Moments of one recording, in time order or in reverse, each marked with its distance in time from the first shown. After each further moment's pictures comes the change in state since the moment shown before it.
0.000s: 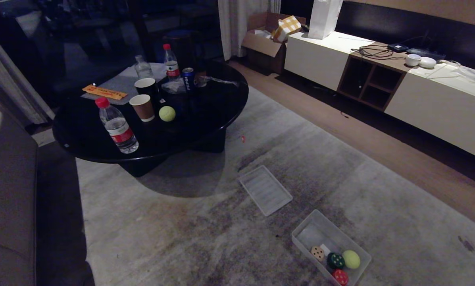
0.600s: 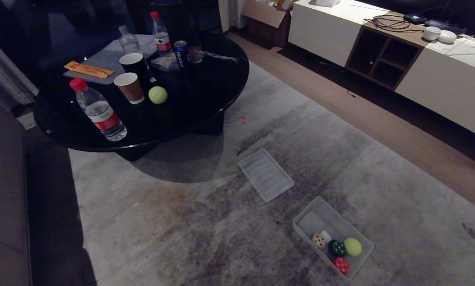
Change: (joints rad) left arm 0.000 0.000 0.000 -0.001 0.000 -0.001; right arm 0.000 0.000 0.000 0.001 0.000 -0.001
